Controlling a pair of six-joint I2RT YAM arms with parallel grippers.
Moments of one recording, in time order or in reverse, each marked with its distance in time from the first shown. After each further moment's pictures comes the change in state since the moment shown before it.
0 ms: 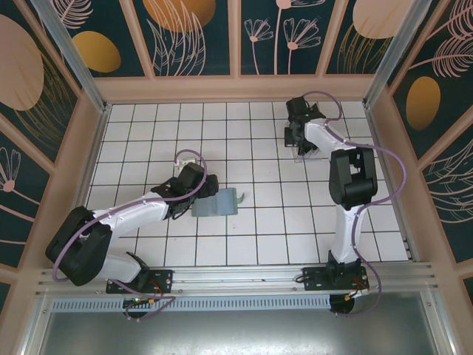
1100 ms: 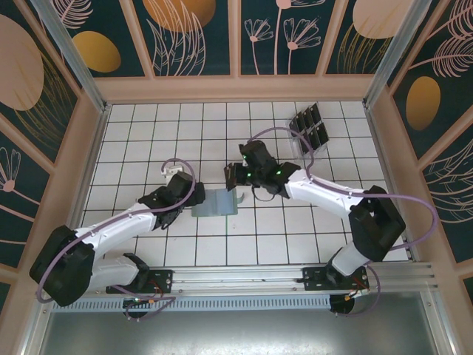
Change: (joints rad) left arm 0.023 -0.174 -0.121 -0.105 -0.096 -0.003; right arm 0.568 -0.473 -0.553 0.475 -0.258 0.497
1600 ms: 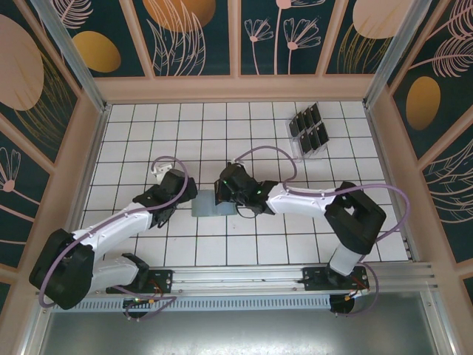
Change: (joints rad) left arm 0.082 -0.014 -0.009 0.003 -0.028 -0.023; right arm 0.161 0.127 -0.067 0.155 0.183 0.190
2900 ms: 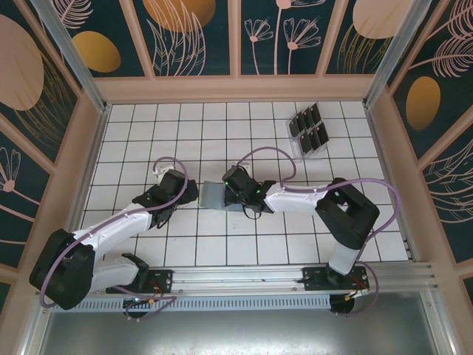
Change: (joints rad) left arm 0.009 0.000 -0.014 0.014 0.062 0.047; right arm -0.051 0.052 -0.021 -0.060 0.082 -0.138
